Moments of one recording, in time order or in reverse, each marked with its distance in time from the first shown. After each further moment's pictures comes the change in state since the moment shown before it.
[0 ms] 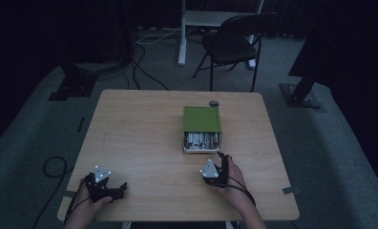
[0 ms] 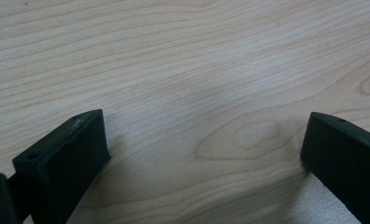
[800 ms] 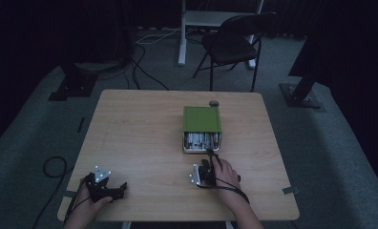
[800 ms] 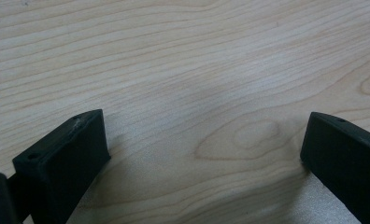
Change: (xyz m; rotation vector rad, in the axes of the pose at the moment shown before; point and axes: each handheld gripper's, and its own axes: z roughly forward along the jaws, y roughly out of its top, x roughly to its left) left arm 0.000 0.000 0.000 0.000 0.000 0.000; right arm 0.020 0.019 0.014 -0.015 -0.172 -0.388
